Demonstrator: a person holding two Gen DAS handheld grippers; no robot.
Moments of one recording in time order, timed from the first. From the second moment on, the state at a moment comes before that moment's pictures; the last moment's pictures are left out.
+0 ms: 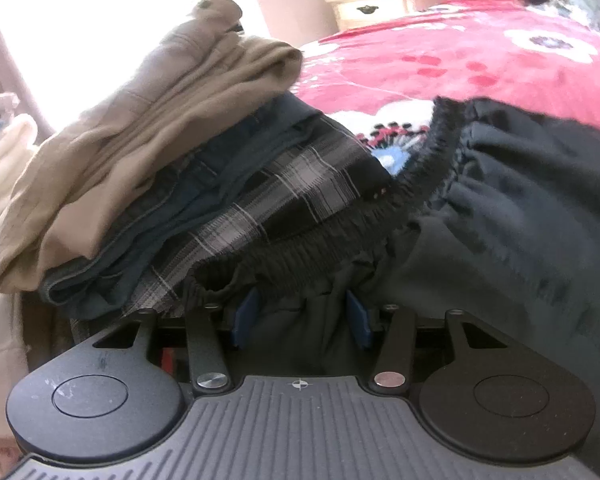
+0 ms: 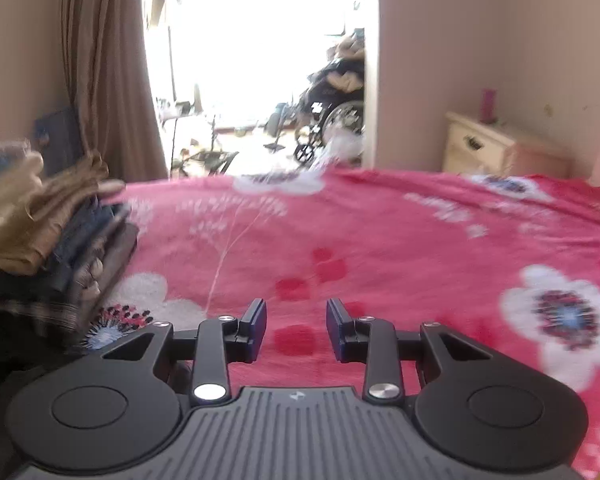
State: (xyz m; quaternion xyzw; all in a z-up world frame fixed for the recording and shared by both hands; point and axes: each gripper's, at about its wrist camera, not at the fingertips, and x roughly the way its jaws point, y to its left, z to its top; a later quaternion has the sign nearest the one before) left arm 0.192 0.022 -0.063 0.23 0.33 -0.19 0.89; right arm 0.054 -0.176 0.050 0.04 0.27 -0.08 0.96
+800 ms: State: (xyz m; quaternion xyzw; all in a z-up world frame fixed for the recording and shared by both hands) left arm 0.060 0.128 0.031 0.00 0.44 -0.15 0.89; right arm -0.023 -0.028 0.104 0.07 0.28 0.12 0.95
